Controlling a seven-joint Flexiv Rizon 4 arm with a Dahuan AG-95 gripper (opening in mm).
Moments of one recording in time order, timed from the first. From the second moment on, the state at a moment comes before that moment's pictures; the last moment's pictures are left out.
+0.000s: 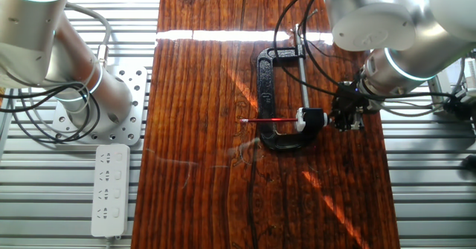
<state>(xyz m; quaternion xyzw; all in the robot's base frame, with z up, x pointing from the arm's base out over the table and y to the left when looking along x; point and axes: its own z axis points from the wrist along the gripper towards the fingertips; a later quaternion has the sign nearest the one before) 0.595 -0.050 0.025 0.02 -1.00 -0.01 0.08</state>
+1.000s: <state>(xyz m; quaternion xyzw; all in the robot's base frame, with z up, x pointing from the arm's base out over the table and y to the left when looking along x) 0.591 -0.050 0.023 0.02 -1.00 -0.01 0.08</state>
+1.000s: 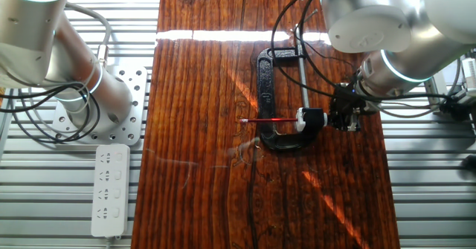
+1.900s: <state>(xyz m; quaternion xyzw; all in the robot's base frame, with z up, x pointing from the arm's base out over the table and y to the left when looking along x) 0.590 -0.061 0.021 0.02 -1.00 0.00 0.08</state>
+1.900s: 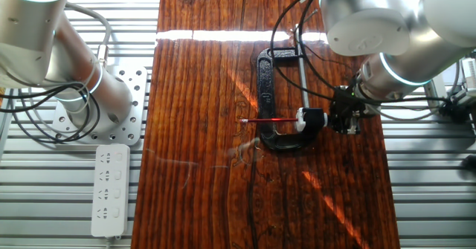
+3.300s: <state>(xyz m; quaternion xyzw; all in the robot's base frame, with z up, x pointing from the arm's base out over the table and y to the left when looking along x) 0.590 -0.078 0.028 0.02 -1.00 0.01 0.09</state>
